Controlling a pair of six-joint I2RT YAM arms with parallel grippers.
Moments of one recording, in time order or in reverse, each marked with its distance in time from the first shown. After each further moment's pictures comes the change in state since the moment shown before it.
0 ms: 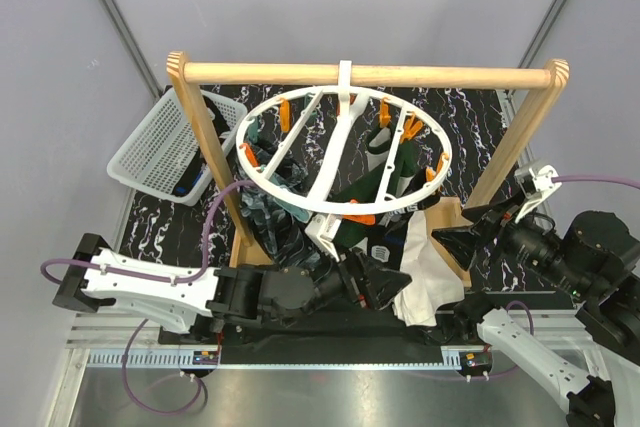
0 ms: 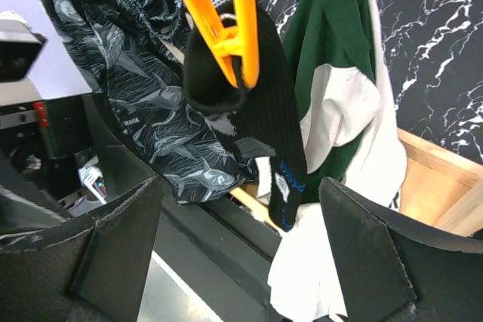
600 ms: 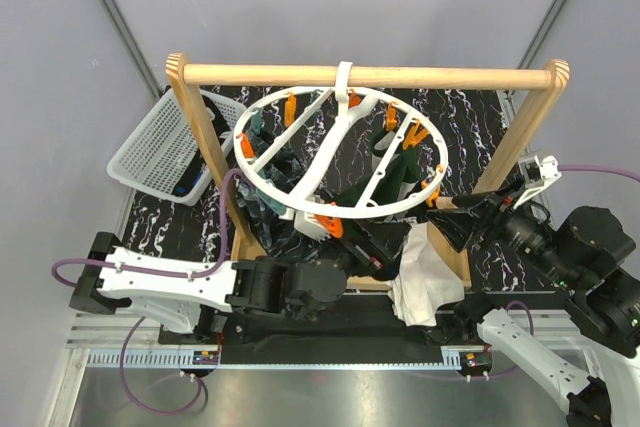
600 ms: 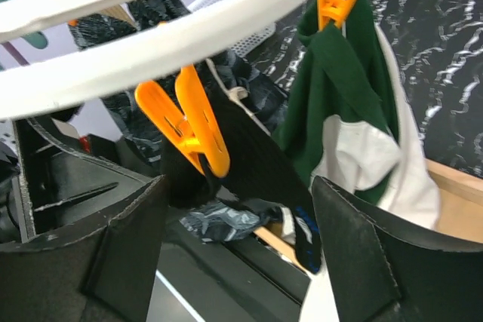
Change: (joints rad) left arm 0.029 0.133 0.179 -0.183 -0.360 -0.470; right arm 0.000 -0.010 -0.096 0.200 0.018 0.130
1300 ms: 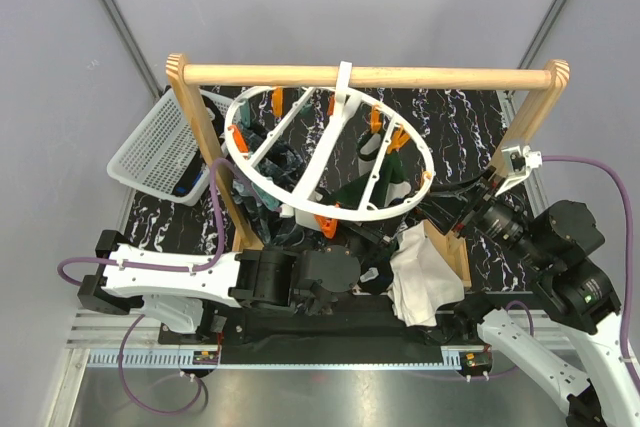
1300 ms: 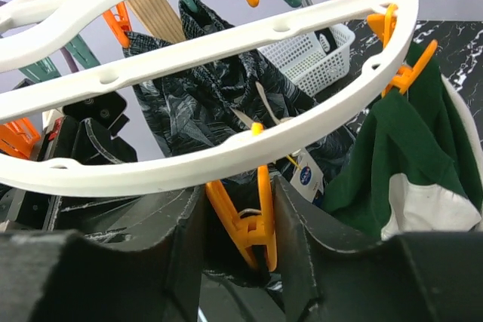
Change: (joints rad) left arm -0.002 0.082 0.244 -0.095 -0.089 -0.188; right arm 0.000 -0.019 -0.210 0.394 -0.141 0.128
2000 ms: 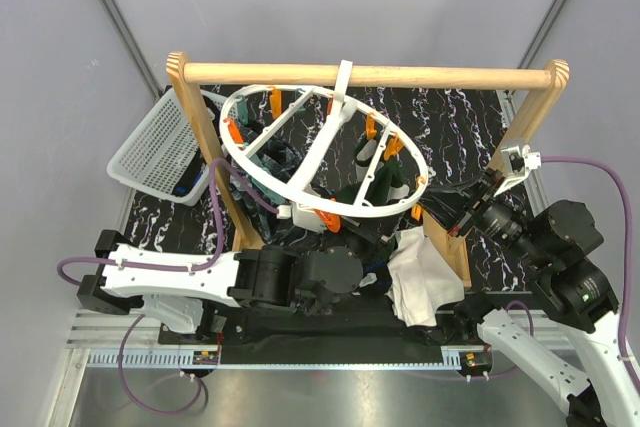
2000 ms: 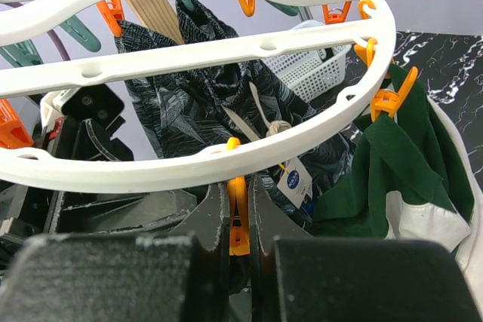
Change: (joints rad) left arm 0.000 0.002 0.012 -0.080 -0.021 -0.049; right arm 0.000 0.002 -0.008 0.017 0.001 -0.034
